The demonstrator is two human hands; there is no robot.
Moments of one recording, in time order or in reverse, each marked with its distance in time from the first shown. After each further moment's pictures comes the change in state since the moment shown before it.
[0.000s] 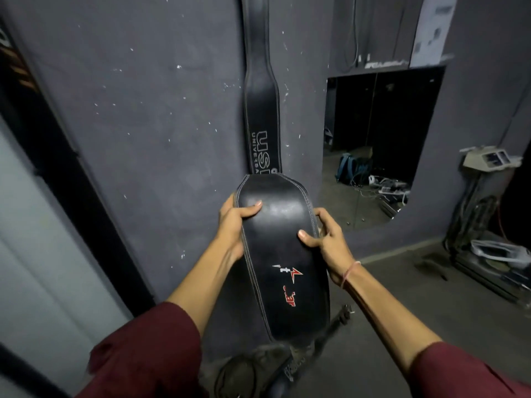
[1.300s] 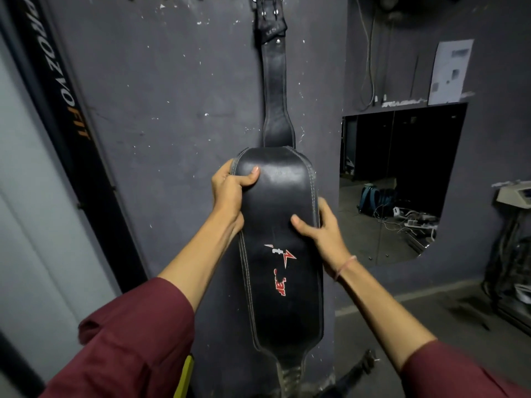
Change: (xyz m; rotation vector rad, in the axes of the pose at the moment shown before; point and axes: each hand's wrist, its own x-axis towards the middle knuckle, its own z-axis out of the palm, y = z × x) left_hand 0.013 0.117 0.048 0.033 0.084 0.398; right_hand 0.049 -0.065 0.034 0.076 -0.059 -0.204
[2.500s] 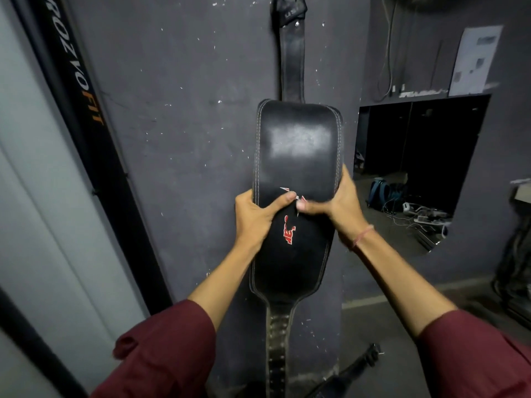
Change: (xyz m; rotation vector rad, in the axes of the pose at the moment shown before) left_hand -0.047 -0.037 -0.017 0.248 -0.060 0.178; right_hand 0.024 -0.035 0.009 -0.111 -0.045 -0.203
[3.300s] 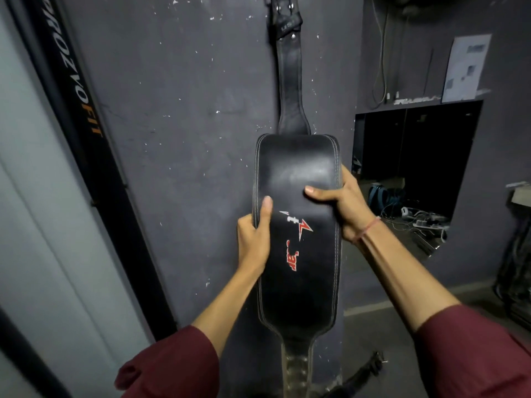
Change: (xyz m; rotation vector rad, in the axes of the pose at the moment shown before) left_hand -0.004 -0.032 -0.005 0.179 0.111 -0.080; right_hand 0.016 -0.024 0.002 0.275 -0.016 0.208
